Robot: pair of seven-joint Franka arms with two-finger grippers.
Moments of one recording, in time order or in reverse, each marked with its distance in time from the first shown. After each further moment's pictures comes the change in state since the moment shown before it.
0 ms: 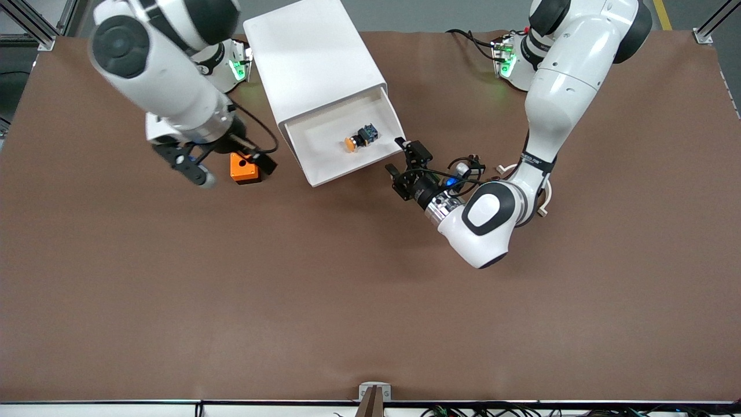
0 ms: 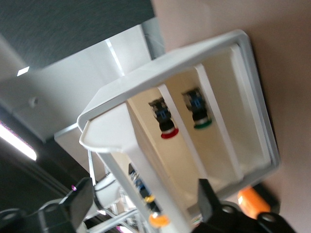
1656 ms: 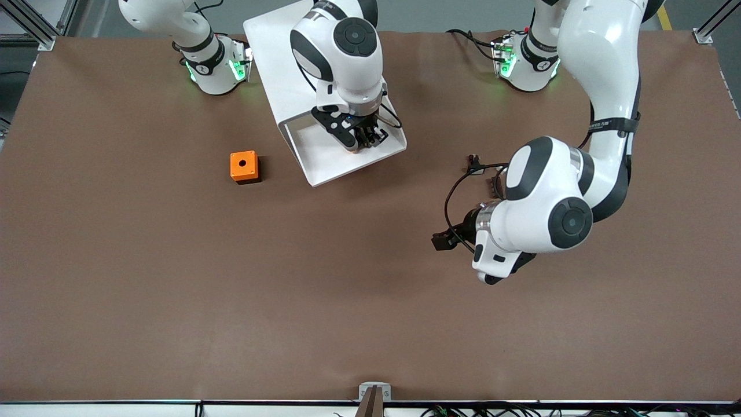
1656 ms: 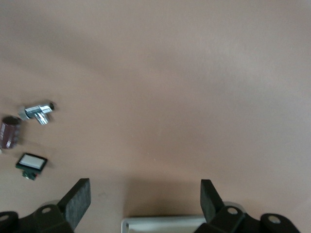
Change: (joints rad) left arm -0.100 -0.200 0.185 0.143 0.700 0.393 1.080; right arm 0.409 0.179 -0.017 -0.103 -0.080 0.289 0.493
